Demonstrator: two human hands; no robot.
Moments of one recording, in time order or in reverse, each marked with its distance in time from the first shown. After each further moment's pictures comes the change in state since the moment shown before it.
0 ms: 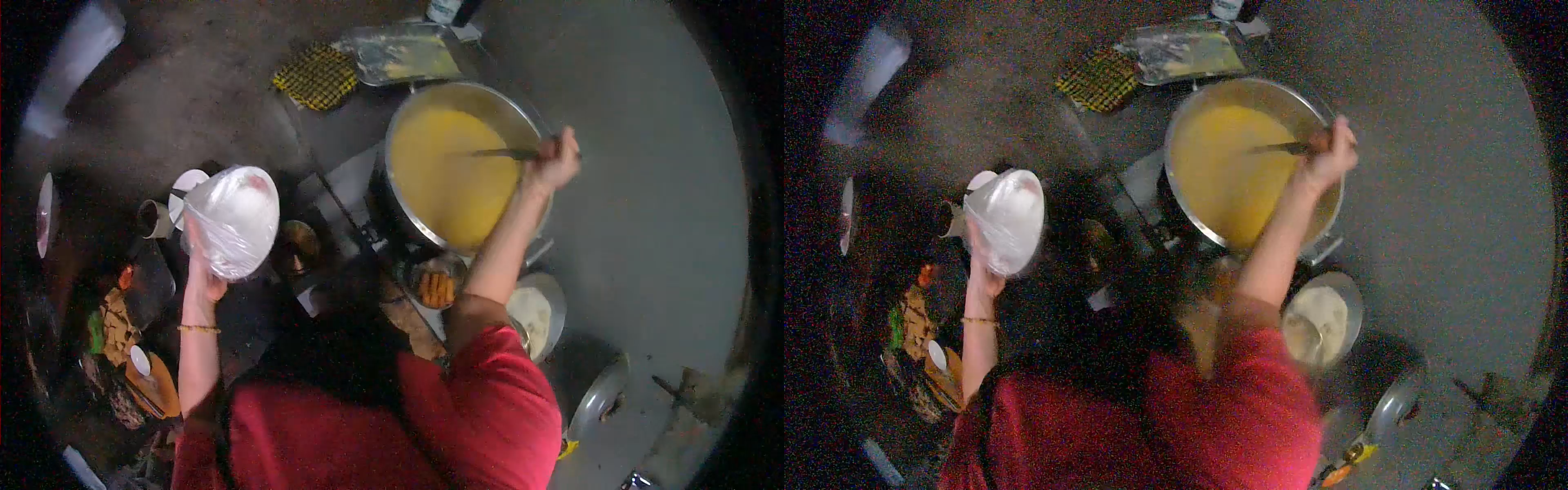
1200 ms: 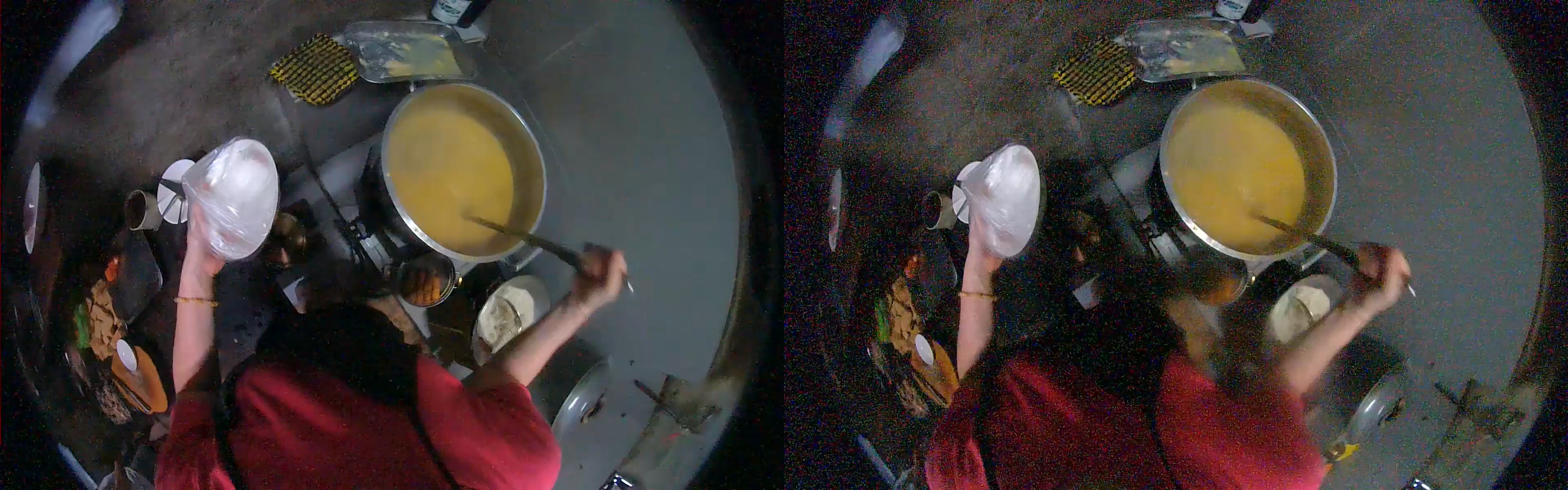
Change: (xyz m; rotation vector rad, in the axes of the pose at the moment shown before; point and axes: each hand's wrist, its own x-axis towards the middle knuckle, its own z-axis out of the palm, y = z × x) left_hand 0.049 -0.021 -0.007 -0.134 -0.208 0.068; right_hand -0.030 -0.143 -0.112 -0.246 -0.346 0.015
